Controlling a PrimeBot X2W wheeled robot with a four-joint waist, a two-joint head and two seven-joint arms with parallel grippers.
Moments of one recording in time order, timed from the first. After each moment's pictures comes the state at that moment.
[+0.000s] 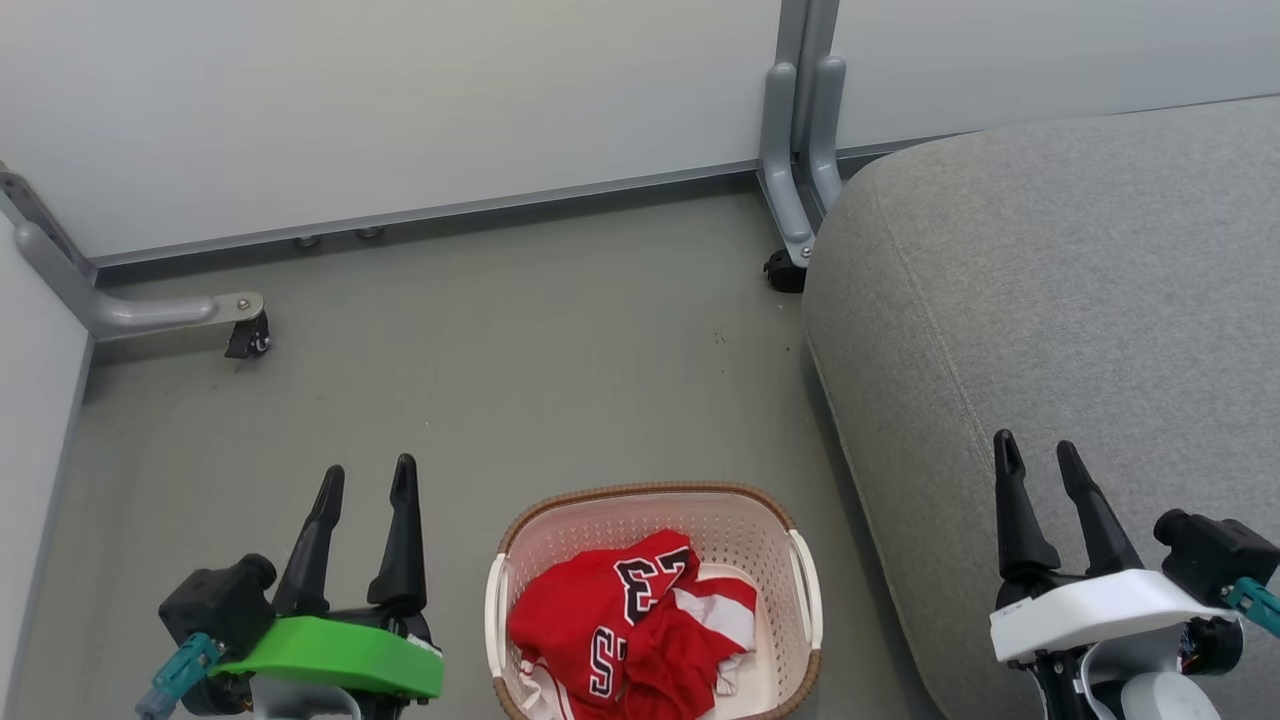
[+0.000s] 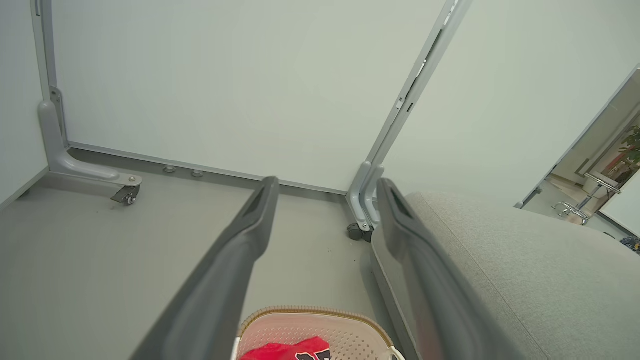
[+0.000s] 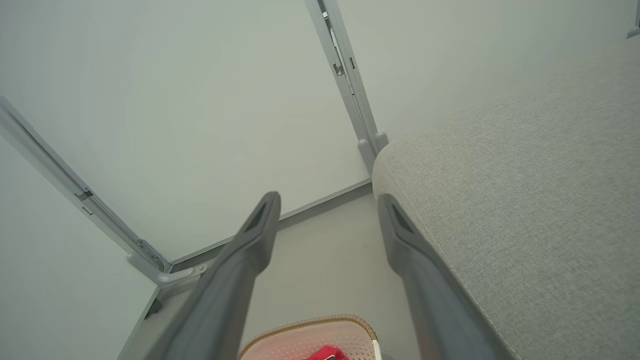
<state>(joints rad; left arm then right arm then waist) -0.01 0.04 -0.09 0.12 -0.48 -0.12 -0.17 0.02 -0.04 -0.02 0.09 0.45 0.13 -0.16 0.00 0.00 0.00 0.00</state>
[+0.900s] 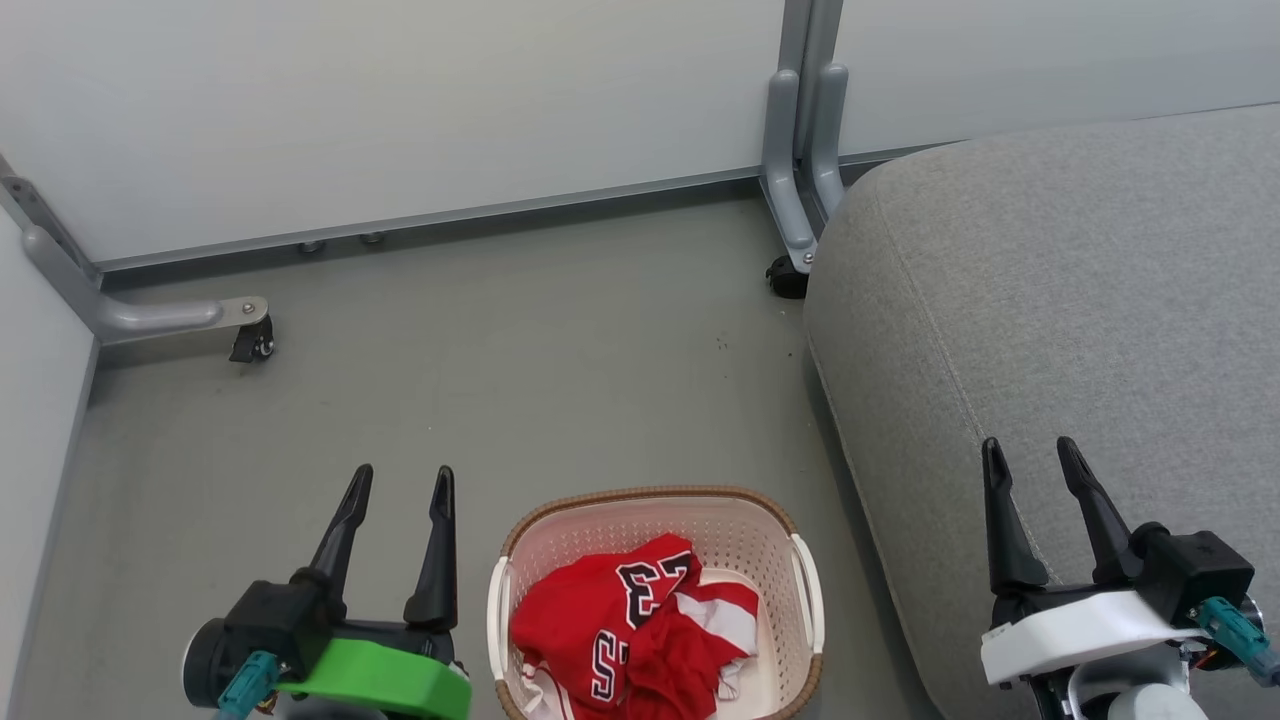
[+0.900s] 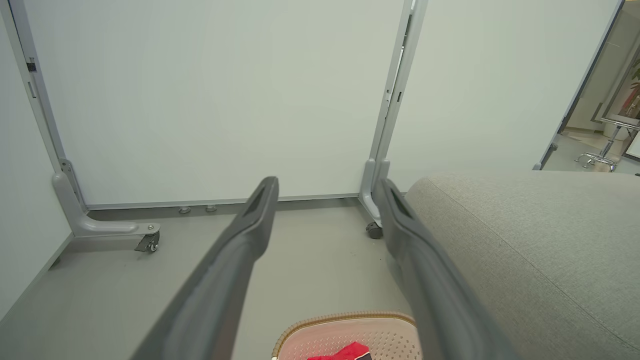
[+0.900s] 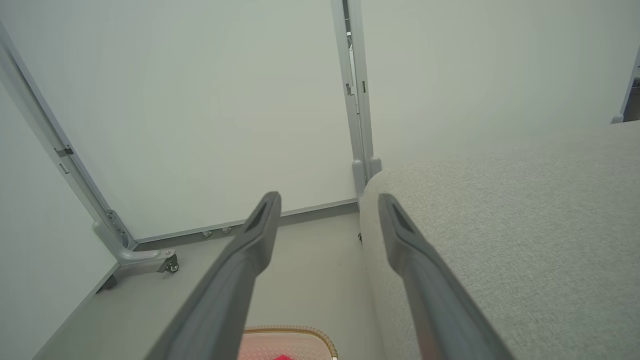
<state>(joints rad) 0.01 0.05 -0.13 0.09 -0.25 -0.13 -0.22 0.04 -0.05 -0.01 0.06 0.22 0.13 -0.22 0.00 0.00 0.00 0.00</state>
